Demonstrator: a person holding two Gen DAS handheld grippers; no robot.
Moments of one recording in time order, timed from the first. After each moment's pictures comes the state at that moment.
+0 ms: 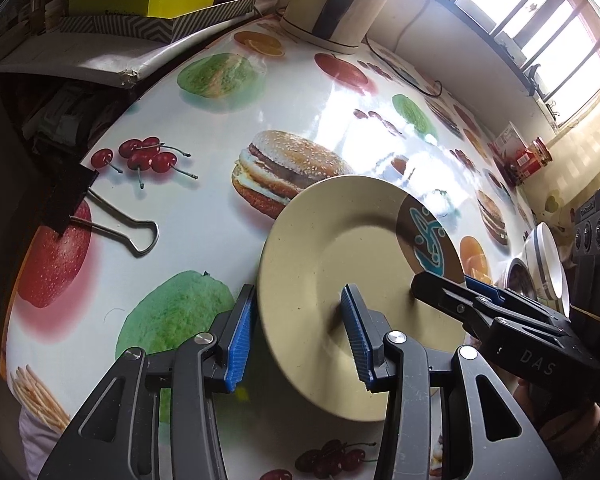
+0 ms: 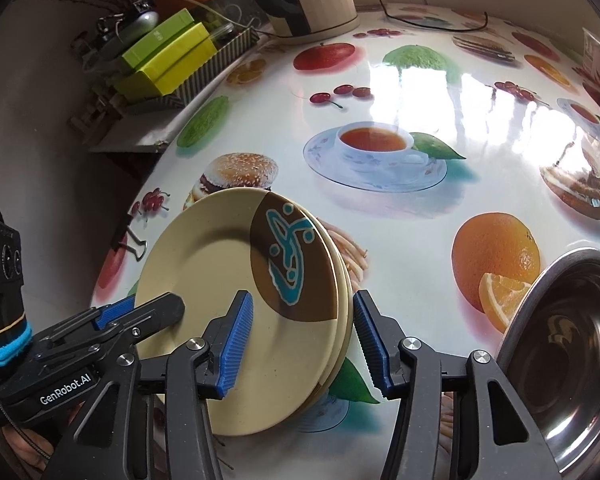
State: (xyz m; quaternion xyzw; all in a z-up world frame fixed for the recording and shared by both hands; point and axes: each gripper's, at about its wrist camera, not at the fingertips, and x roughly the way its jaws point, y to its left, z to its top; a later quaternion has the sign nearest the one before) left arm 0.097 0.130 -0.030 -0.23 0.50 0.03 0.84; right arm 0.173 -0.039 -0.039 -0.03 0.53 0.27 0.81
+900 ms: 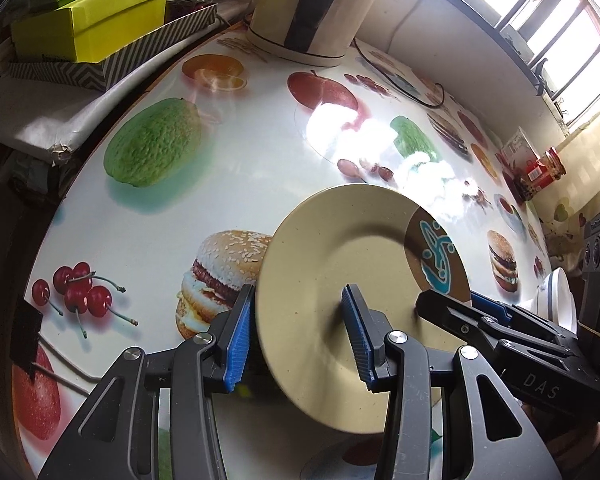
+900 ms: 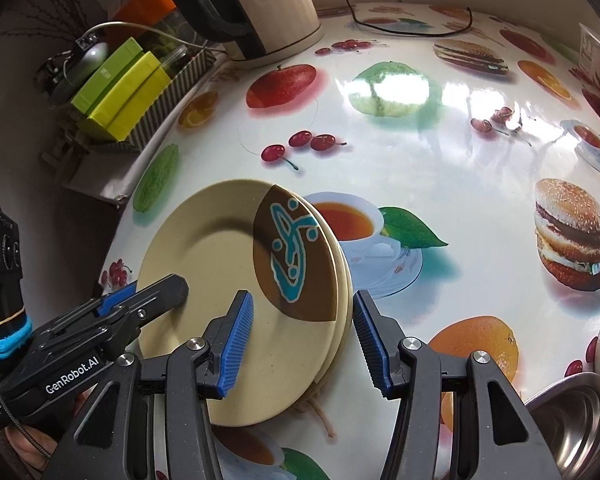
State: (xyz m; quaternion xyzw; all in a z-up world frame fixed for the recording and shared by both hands) left arm 0.194 0.130 -0.027 -0.20 0.51 0.01 0.84; right arm 0.243 -0.033 -0.032 0.00 0.54 0.22 0.81
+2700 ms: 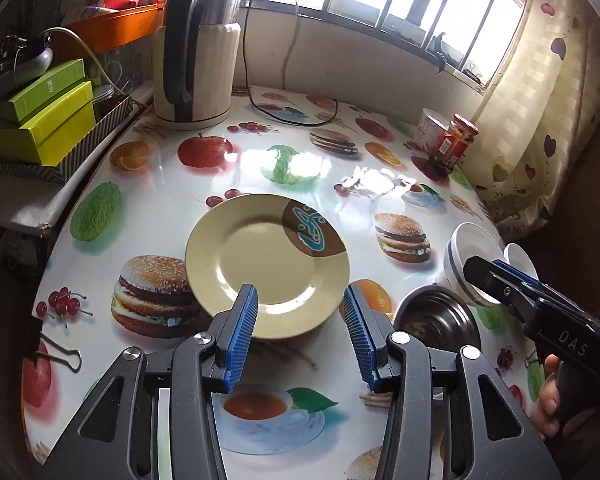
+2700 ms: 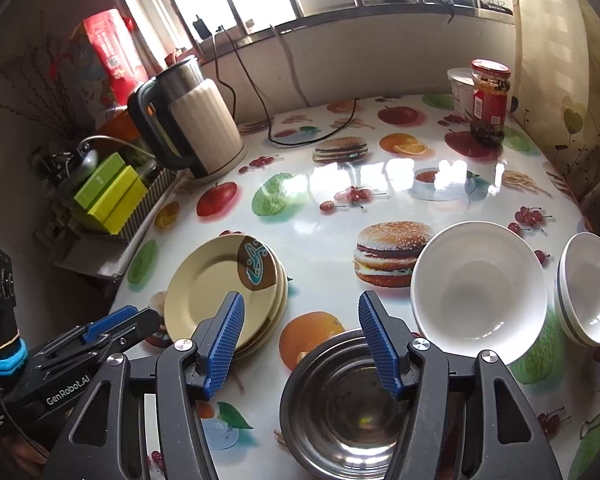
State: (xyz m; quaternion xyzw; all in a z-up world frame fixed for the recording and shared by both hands) left arm 0.143 0.021 0.053 -0.10 0.44 -0.06 0.89; right arm 0.167 -0.157 0.066 0.05 0.40 0.14 0.90
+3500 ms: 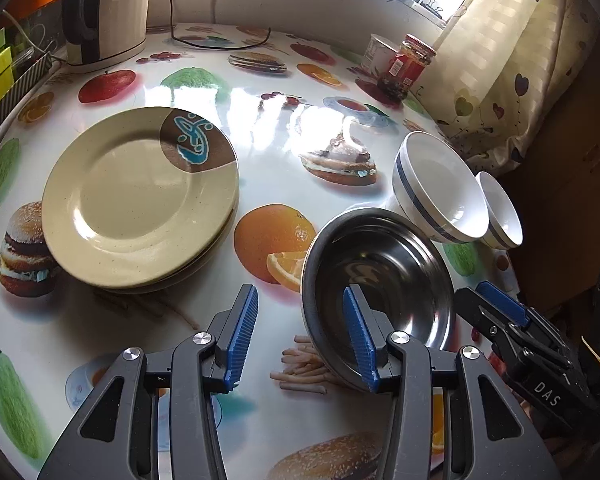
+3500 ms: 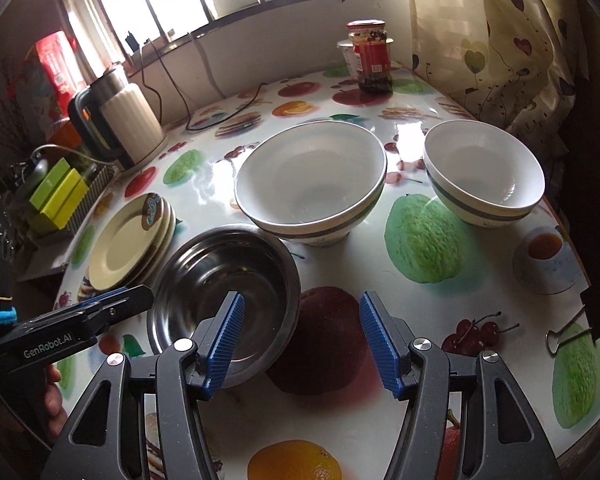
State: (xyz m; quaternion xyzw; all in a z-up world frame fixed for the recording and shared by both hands) left arm 0.157 -0.053 -0.008 -0.11 0.51 -0.15 0.84; right arm 0.100 -0.253 0.014 0.07 0.41 0.05 0.91
